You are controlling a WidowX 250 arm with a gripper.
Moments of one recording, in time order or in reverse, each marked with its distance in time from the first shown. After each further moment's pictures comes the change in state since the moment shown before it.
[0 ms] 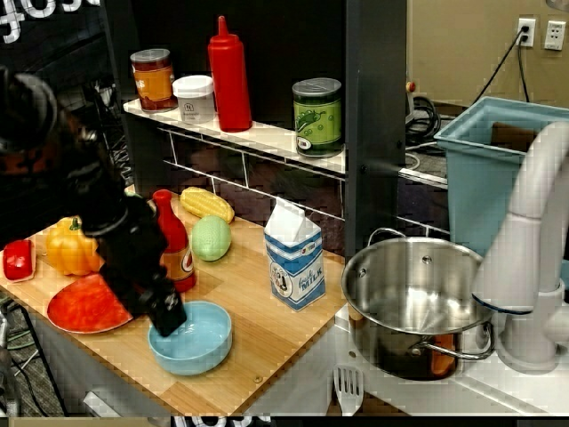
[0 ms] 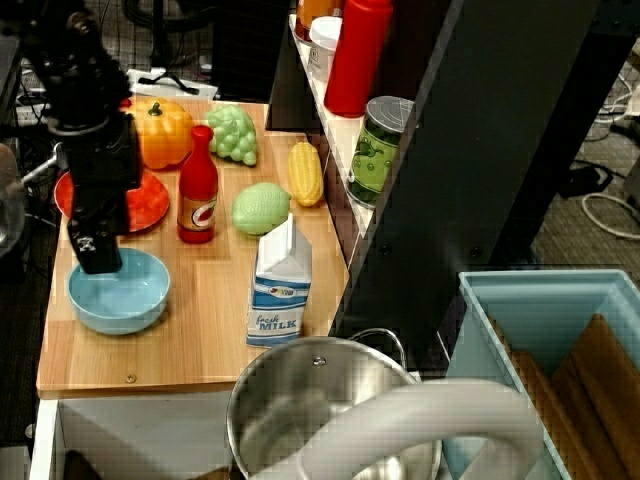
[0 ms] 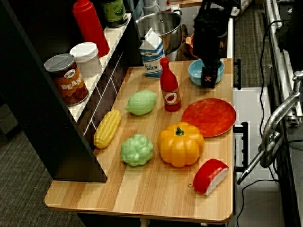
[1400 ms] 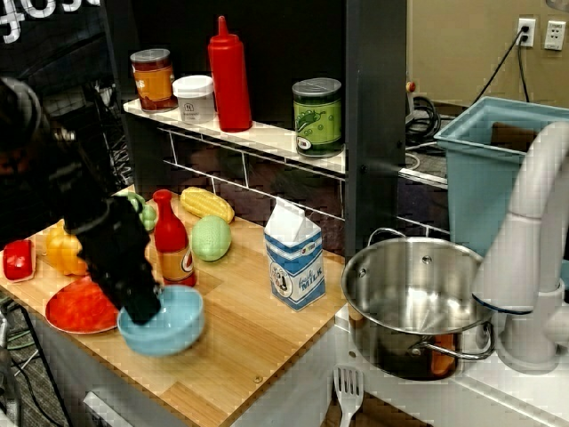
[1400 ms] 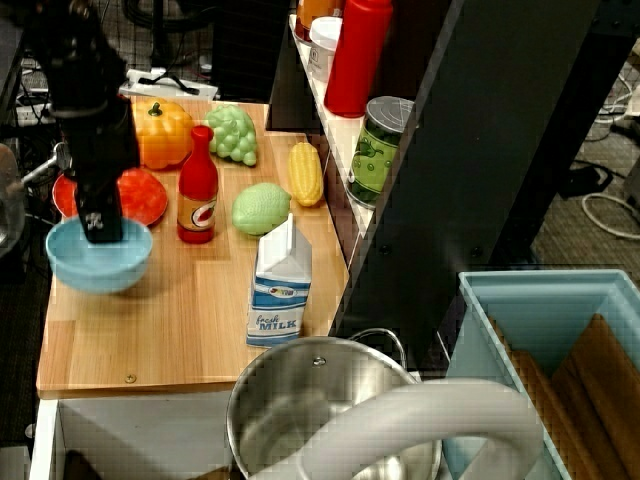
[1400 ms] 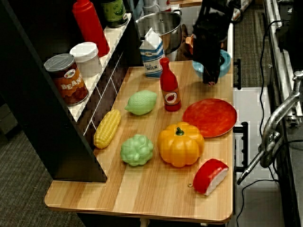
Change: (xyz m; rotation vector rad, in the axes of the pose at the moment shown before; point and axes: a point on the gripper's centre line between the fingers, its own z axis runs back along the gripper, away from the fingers) arm 0.001 0.013 0.011 -0.060 0.017 0.127
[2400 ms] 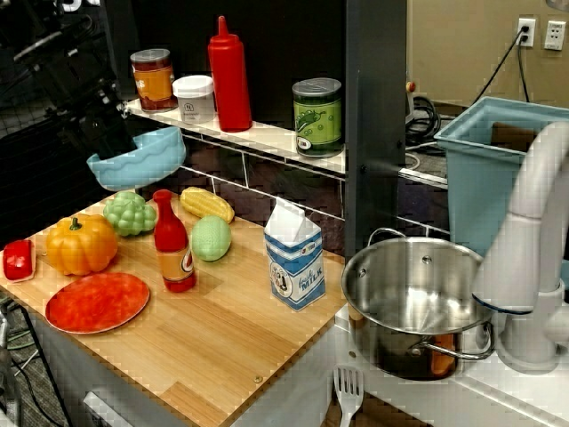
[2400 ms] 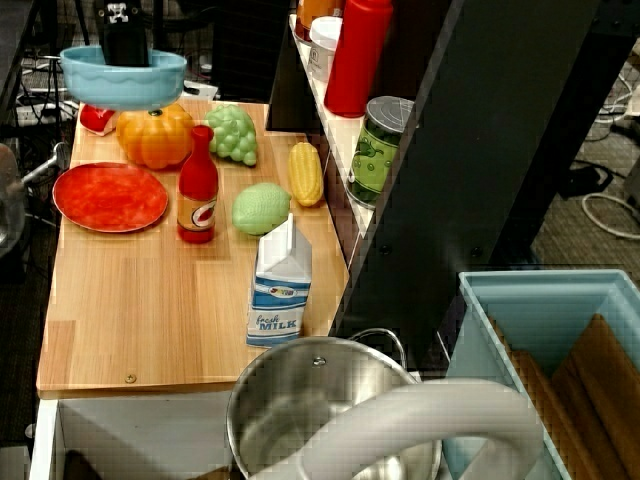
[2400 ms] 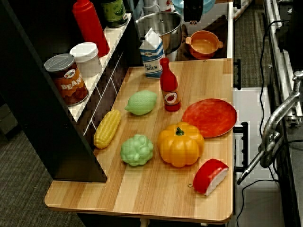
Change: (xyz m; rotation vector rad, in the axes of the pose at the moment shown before) arm 0.038 -0.015 0.127 -0.195 -0.035 0.047
